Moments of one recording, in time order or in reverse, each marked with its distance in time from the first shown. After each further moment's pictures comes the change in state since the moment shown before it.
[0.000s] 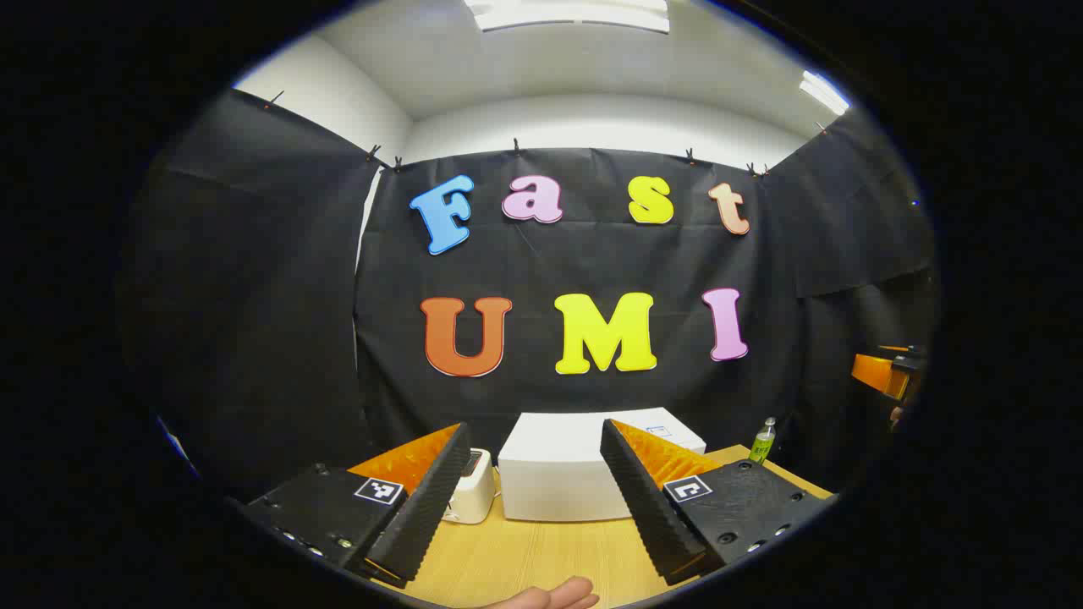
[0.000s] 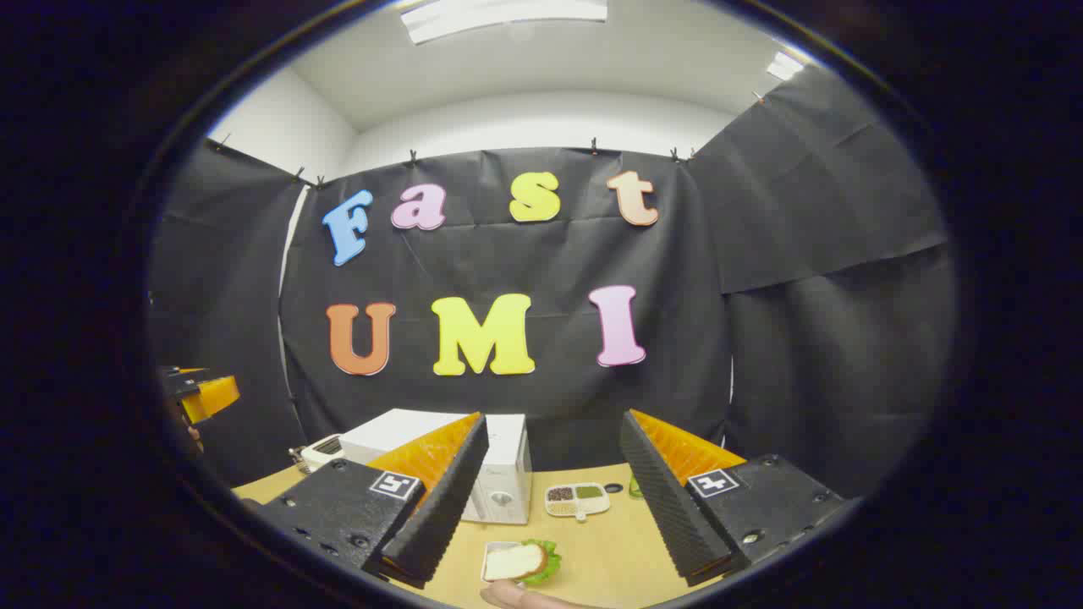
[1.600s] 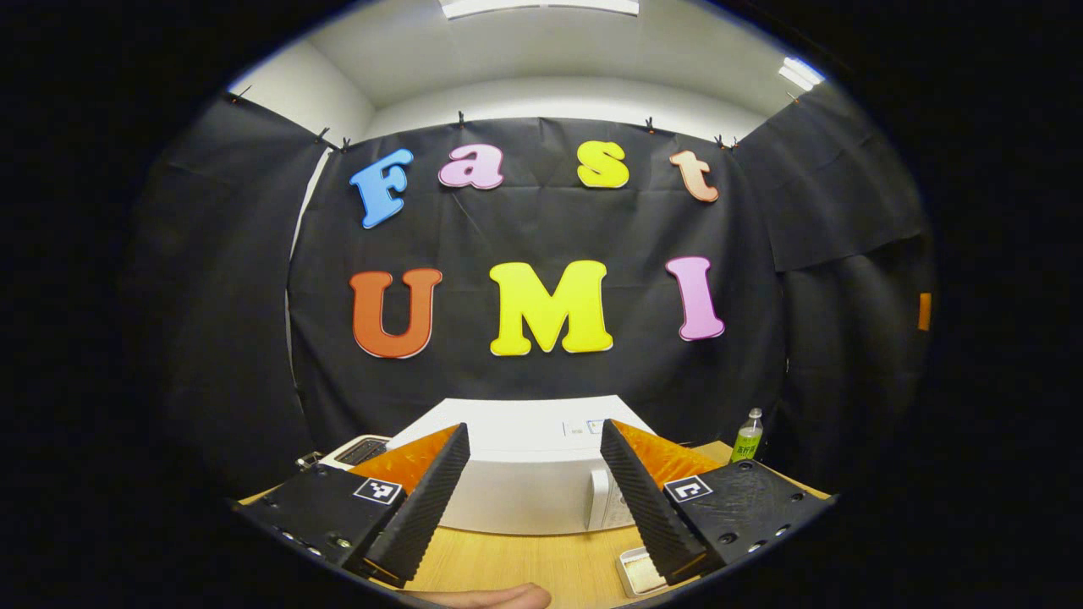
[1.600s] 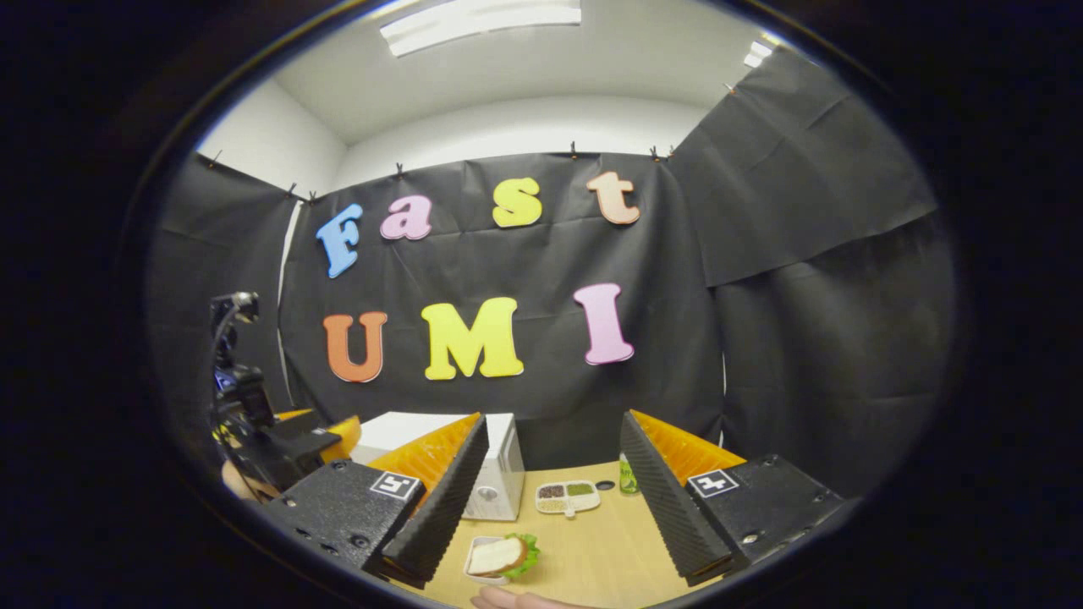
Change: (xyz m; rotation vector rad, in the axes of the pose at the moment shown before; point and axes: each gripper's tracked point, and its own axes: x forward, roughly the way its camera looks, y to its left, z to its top) left arm 0.118 -0.151 -0.105 0.020 0.054 -0.096; right arm -0.007 -0.060 -0.024 0.061 -0.032 -0.002
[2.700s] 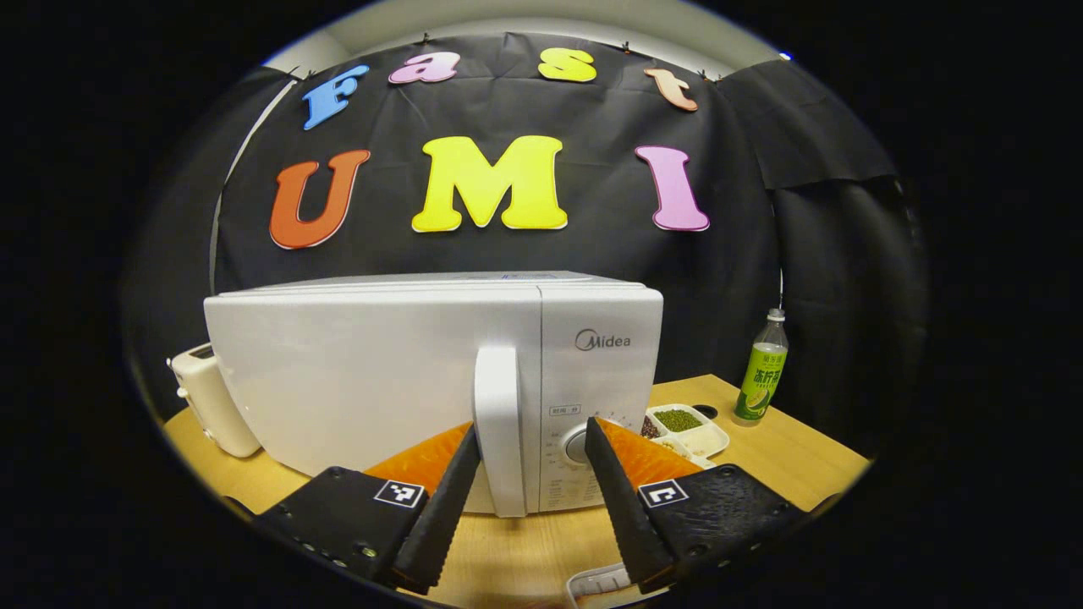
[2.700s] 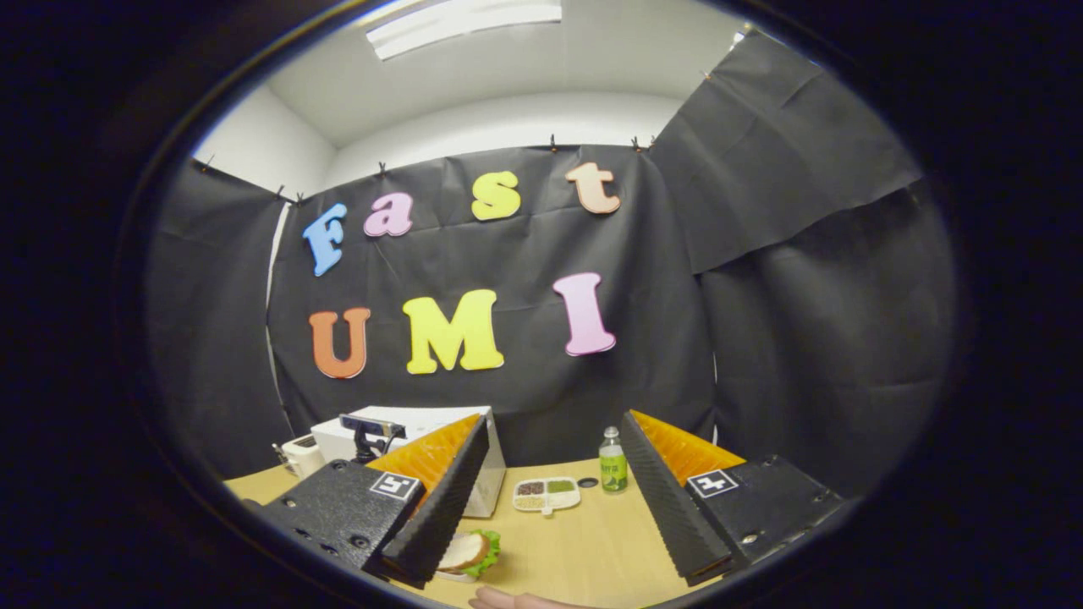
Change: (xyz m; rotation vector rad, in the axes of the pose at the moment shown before) left arm 0.126 -0.095 -0.198 -0.044 0.184 -0.103; right arm 0.013 -0.048 -0.036 0.007 0.006 0.007
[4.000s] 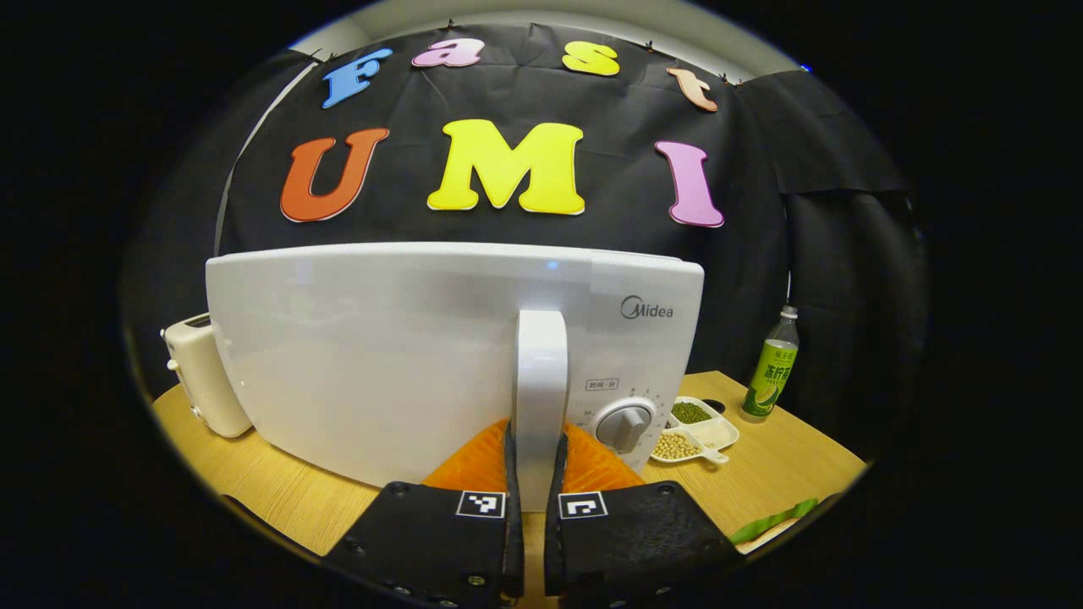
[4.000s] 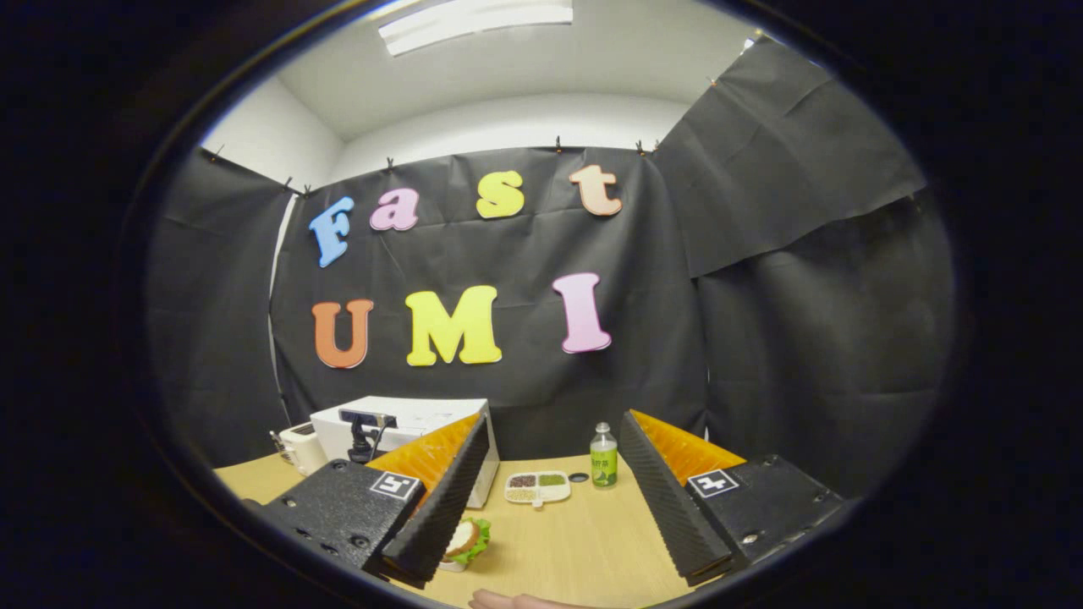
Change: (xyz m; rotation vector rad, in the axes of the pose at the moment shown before) left arm -0.006 0.017 -0.016 -0.042 0.009 0.000; right arm -0.022 -0.013 -0.007 -0.037 -0.002 -0.017
